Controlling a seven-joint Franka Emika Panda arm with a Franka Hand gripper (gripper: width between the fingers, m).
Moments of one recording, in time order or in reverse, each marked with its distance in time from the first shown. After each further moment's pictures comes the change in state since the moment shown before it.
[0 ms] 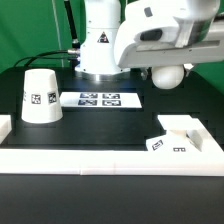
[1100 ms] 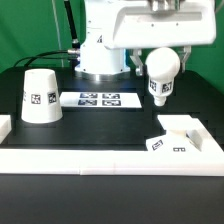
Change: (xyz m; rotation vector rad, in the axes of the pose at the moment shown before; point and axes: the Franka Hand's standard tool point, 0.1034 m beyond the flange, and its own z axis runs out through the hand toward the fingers) arm 0.018 0.024 -0.049 -0.092 0.786 -0.137
